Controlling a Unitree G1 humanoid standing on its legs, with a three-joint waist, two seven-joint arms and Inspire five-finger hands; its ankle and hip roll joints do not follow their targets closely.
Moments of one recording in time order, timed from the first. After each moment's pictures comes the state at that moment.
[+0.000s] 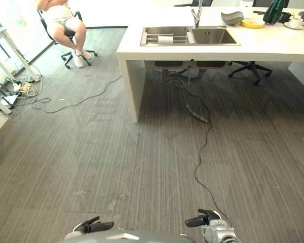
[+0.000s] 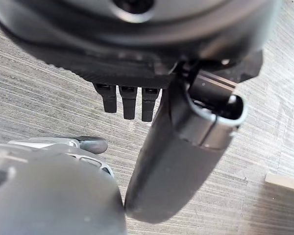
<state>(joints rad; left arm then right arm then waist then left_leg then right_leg) 0.02 0.18 -0.05 1.18 -0.34 0.00 0.05 -0.09 -0.28 0.15 1.21 0.20 0.06 -0.01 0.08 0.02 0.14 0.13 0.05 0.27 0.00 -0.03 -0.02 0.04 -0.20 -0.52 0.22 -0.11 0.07</state>
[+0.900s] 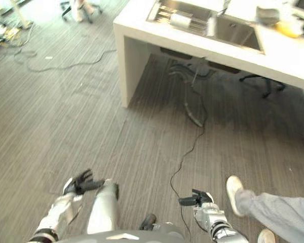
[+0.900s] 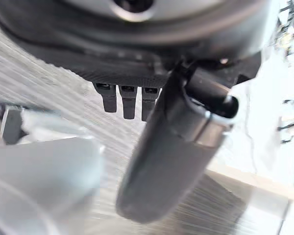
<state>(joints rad) 0.05 0.33 -0.03 0.56 -0.46 0.01 0.10 -0.17 -0.24 0.13 1.15 0.25 0.06 -0.05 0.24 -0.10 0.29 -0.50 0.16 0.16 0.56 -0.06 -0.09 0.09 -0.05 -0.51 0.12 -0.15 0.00</state>
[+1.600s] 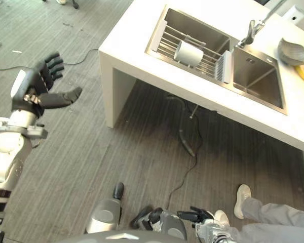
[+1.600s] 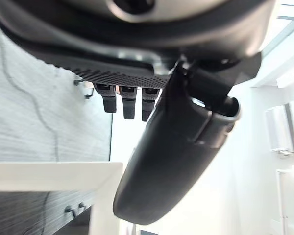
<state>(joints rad) -0.23 0.77 0.07 -0.06 -0.45 -0.09 0.08 -0.08 -0.23 0.06 1.29 0.28 0.03 0.05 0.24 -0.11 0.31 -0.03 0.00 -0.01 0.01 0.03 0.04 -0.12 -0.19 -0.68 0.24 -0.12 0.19</state>
